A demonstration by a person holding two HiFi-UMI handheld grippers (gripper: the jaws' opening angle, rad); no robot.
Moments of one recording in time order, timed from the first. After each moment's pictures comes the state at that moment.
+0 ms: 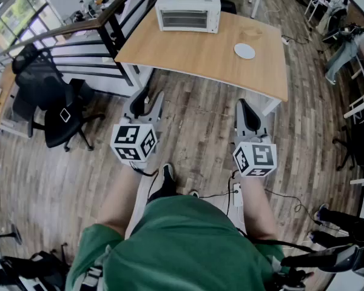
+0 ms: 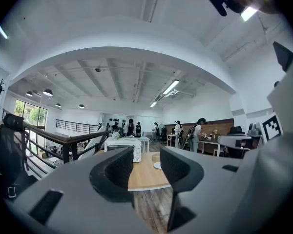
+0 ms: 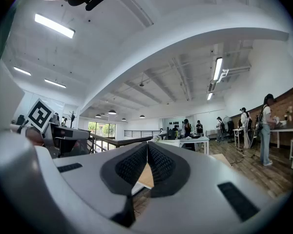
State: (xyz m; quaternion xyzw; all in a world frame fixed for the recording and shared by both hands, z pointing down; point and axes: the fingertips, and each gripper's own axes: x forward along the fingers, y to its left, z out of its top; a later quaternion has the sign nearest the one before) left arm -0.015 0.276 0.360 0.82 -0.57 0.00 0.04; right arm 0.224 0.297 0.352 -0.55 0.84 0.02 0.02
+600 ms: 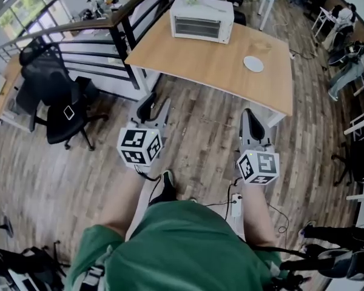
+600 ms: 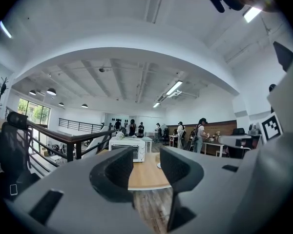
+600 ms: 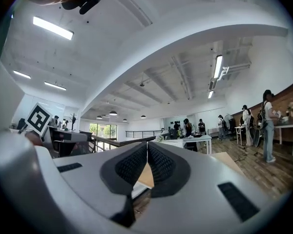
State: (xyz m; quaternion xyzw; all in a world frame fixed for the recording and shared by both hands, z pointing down) left arm -0.049 0.278 0.364 0.82 -0.57 0.00 0.05; right arm 0.199 0.295 0.353 -0.55 0.84 0.00 0.02
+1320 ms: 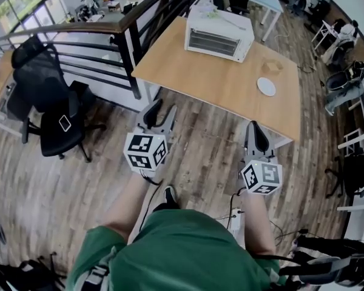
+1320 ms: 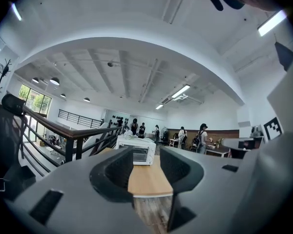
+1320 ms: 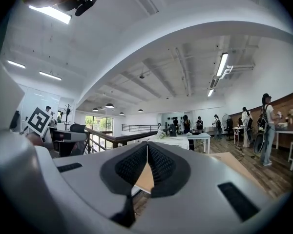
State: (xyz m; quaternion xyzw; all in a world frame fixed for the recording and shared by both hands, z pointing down) left arm -0.169 0.149 0.389 0.82 -0.56 -0.04 0.09; right arm 0.087 0.177 0.360 -0.57 0.82 0.00 -0.02
